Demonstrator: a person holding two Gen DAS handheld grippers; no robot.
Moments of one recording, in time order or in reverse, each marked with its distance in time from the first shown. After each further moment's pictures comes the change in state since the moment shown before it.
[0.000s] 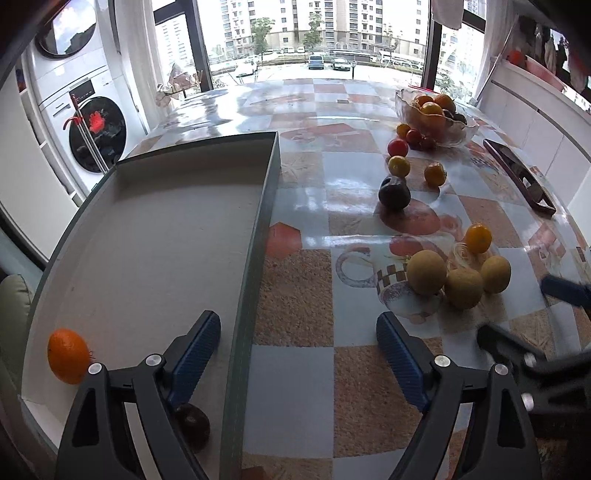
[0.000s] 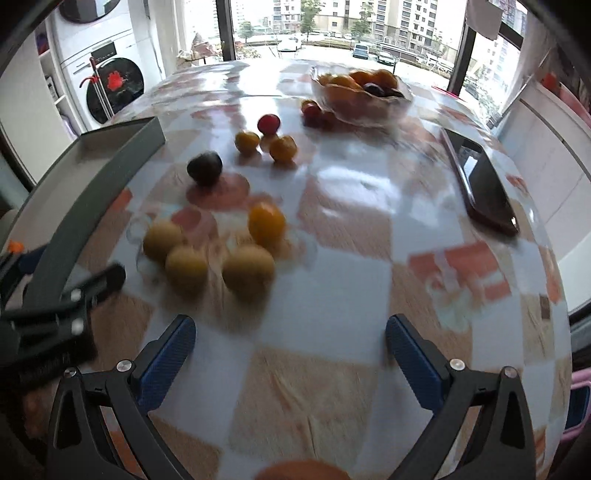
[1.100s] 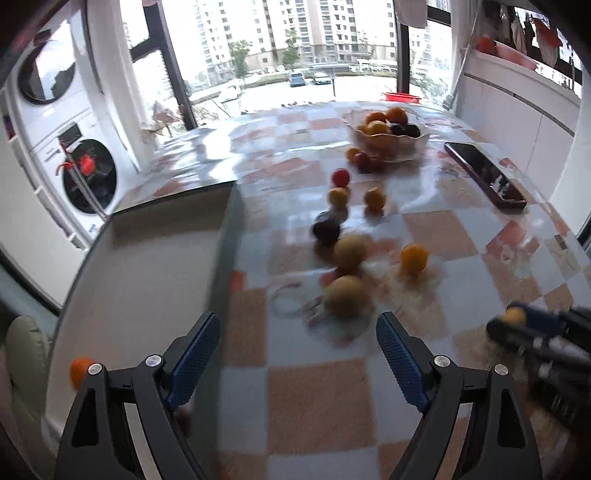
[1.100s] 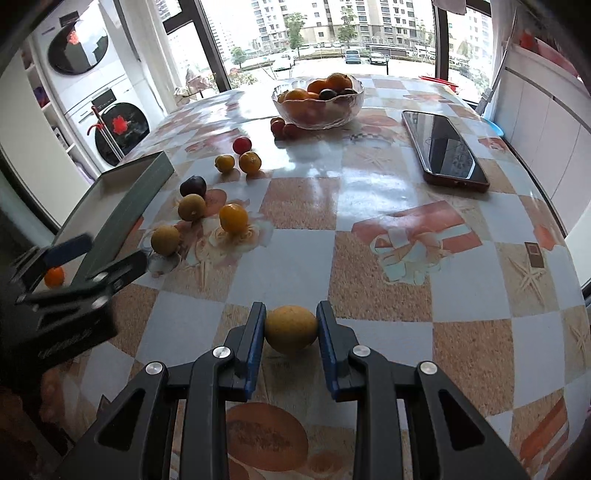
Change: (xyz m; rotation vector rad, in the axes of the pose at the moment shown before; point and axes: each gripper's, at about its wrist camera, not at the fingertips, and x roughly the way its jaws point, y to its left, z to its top) left arm -0.022 -0.058 0.020 0.111 -0.074 0.005; right arm -0.029 -0.051 -0.029 0.143 -0.074 0.127
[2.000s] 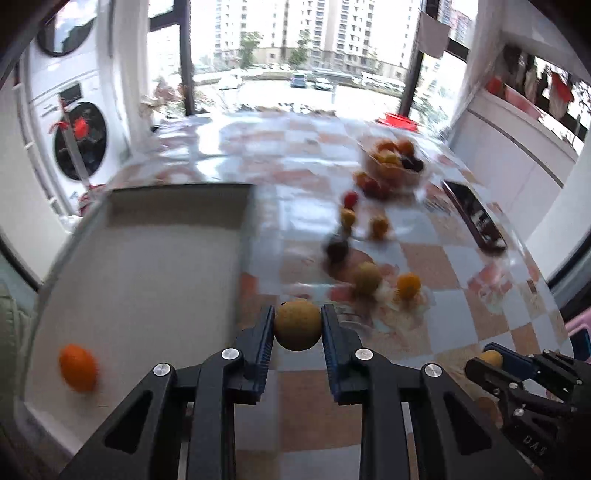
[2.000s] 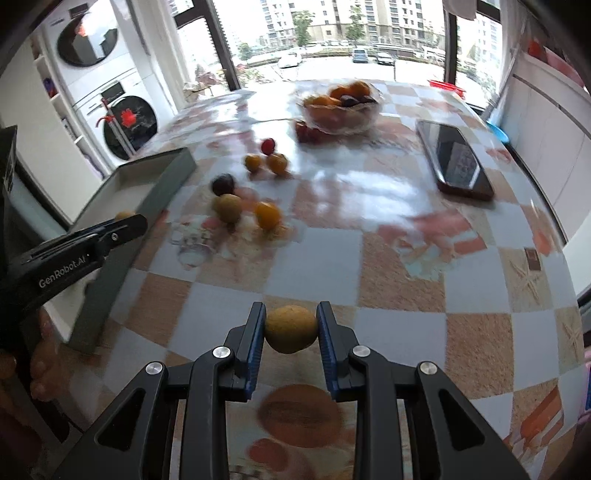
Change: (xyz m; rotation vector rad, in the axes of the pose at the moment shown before) left arm -0.020 0.055 0.000 -0.162 -0.021 -0.112; right arm -0.017 0.029 0.002 -0.041 0.009 0.015
